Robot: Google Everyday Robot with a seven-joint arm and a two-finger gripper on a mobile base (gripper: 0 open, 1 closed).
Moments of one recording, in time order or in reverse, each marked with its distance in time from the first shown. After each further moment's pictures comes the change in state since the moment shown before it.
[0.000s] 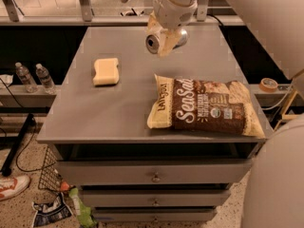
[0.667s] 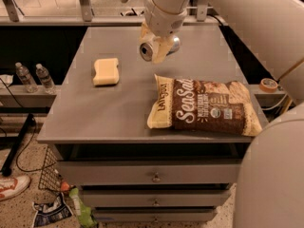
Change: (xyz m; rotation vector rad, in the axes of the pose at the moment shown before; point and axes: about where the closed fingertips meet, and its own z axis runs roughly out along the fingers) arm -0.014 0.001 0.023 -0.043 -0.012 -0.049
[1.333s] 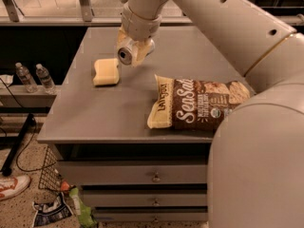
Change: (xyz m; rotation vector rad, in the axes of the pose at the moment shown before) arm -0.046 -0.039 0.035 0.010 -0.082 -0.191
